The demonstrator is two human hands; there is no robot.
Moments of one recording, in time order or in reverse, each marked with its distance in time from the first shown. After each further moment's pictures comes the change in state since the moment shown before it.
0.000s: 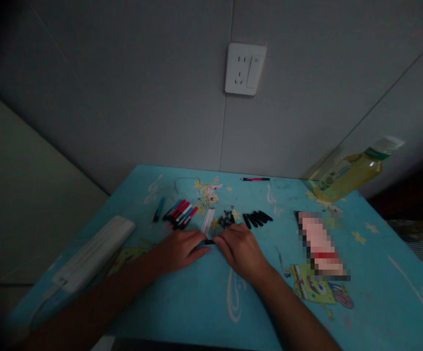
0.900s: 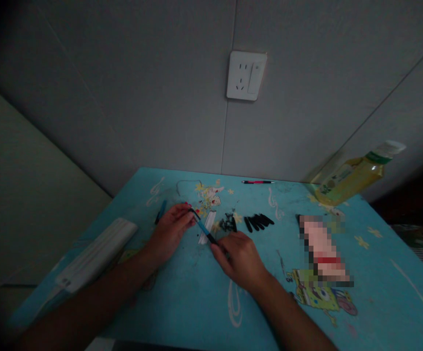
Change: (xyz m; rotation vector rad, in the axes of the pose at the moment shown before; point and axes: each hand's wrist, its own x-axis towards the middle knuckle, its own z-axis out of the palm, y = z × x) left_hand 0.022 -0.017 -0.002 -1.467 0.684 -0.639; right_hand -0.002 -0.011 0.006 0.057 0.088 0.011
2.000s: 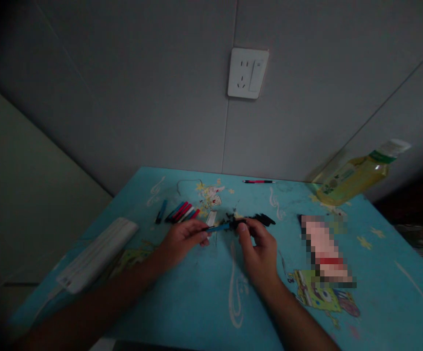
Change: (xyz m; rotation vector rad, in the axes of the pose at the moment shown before) left_hand -0.019 -0.010 0.004 0.346 -0.300 -0.057; right_hand -0.001 -0.001 -0.015 0.425 0.519 0.437
